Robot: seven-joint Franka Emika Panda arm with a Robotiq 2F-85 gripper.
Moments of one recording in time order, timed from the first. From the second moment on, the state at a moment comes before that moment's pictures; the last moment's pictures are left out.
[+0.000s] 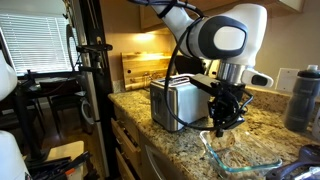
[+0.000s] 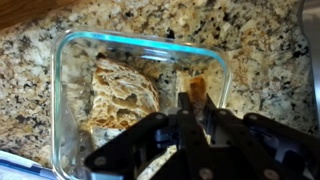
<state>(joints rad) -0.12 0.25 -0.12 -2.08 0.09 2.26 -0.06</state>
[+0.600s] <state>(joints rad) -0.11 0.20 -0.11 -2.09 0.09 2.29 -0.06</state>
